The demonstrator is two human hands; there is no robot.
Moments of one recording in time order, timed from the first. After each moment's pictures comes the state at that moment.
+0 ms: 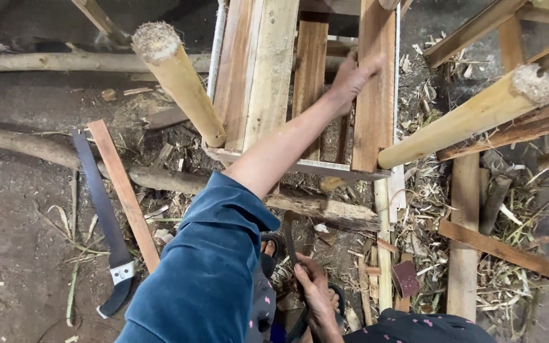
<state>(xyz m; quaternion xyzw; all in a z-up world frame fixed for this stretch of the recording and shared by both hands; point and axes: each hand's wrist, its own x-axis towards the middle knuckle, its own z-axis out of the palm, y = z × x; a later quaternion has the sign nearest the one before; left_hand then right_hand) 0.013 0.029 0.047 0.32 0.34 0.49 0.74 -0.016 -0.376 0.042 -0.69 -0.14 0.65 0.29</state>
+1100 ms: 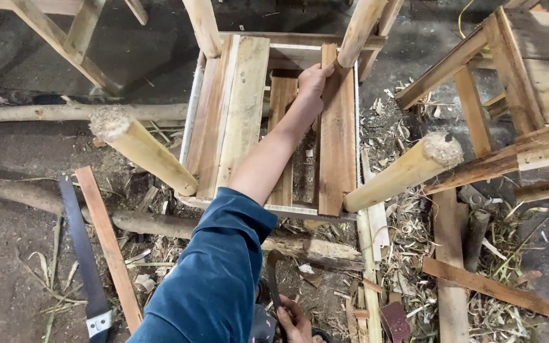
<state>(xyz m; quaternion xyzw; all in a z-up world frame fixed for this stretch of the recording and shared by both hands) 0.028 0.135 0.041 0.21 0.47 0.53 0.68 0.015 -0.407 -0.077 -0.62 -0.08 0.70 0.34</state>
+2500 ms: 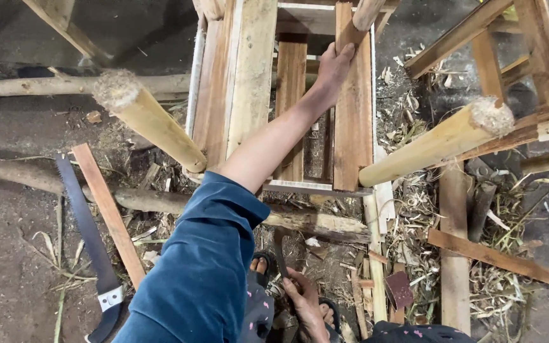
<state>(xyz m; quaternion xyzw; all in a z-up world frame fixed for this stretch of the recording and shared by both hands) 0.027 0.082 0.070 0.27 0.45 0.45 0.72 0.001 -0.382 -0.030 -0.72 -0.28 0.59 0.26</state>
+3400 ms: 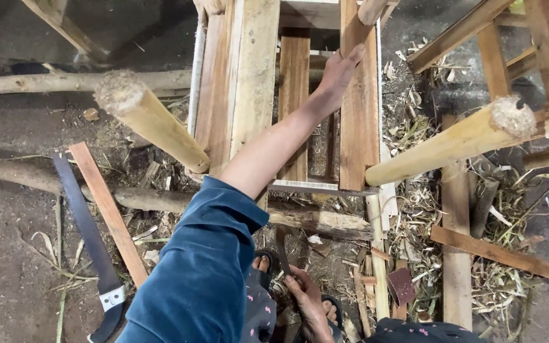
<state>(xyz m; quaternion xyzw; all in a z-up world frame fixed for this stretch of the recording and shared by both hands) 0.021 0.068 0.049 0.34 0.33 0.47 0.74 -0.005 -0.381 -0.040 -0.72 -0.20 0.62 0.24</state>
